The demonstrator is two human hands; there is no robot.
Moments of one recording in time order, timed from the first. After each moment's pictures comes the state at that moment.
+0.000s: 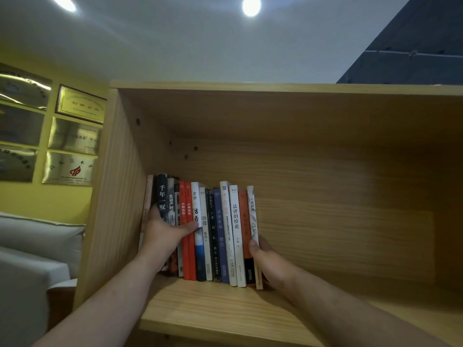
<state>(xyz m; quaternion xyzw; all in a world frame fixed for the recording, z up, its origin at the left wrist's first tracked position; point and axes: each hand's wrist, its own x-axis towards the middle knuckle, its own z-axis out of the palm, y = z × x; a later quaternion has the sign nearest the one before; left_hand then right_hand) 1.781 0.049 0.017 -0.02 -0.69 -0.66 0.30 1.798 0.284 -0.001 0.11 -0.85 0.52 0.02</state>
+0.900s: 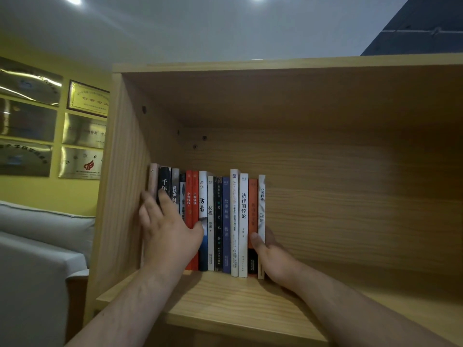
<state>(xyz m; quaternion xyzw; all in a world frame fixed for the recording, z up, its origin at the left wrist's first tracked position) 1.806 0.059 -0.001 0.08 -0.83 -0.31 0.46 1.778 0.272 -0.013 0.16 -0.87 0.45 0.08</state>
